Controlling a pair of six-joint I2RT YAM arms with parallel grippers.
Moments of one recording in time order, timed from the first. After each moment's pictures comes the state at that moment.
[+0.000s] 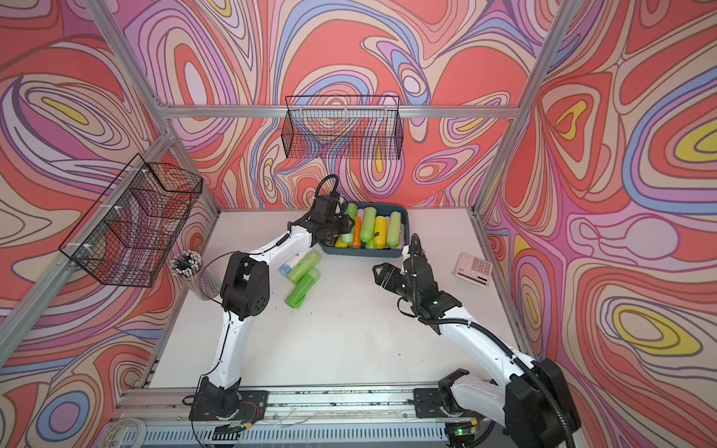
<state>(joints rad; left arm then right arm) -0.49 2.33 1.99 -0.28 0.11 -0.48 0.43 1.14 0.68 -0.06 -0.09 0.77</state>
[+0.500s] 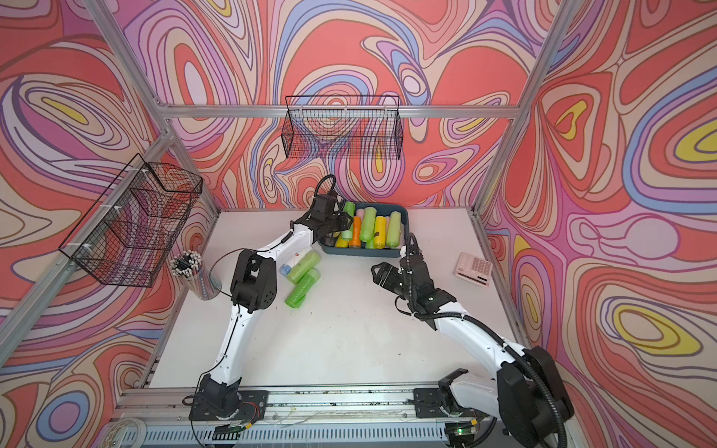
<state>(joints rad) -0.44 2.46 2.15 -0.28 0.15 -0.52 0.43 1.21 0.69 -0.04 -0.10 0.80</state>
